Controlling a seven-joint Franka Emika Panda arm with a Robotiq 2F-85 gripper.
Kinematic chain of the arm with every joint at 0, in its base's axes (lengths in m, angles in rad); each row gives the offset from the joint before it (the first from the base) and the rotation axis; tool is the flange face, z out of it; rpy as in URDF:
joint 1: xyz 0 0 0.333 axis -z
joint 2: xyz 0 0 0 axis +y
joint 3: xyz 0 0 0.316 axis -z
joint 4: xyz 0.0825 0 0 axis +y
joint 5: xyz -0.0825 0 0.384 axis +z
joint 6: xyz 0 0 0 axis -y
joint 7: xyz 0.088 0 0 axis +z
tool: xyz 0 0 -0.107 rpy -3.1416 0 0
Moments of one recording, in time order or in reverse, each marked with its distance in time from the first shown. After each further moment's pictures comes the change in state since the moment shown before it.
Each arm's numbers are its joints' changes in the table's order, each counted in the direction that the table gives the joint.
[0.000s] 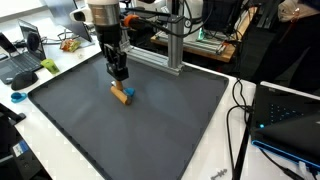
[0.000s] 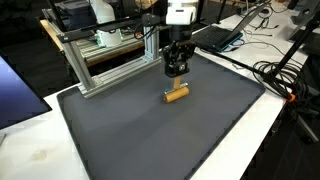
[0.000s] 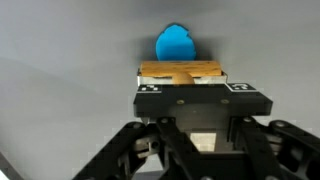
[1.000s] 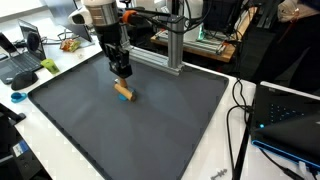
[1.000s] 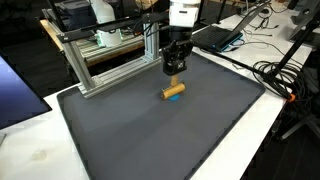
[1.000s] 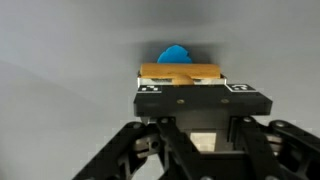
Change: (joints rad) arm 0.004 0.014 -0.006 -0.062 0.032 -0.158 0.104
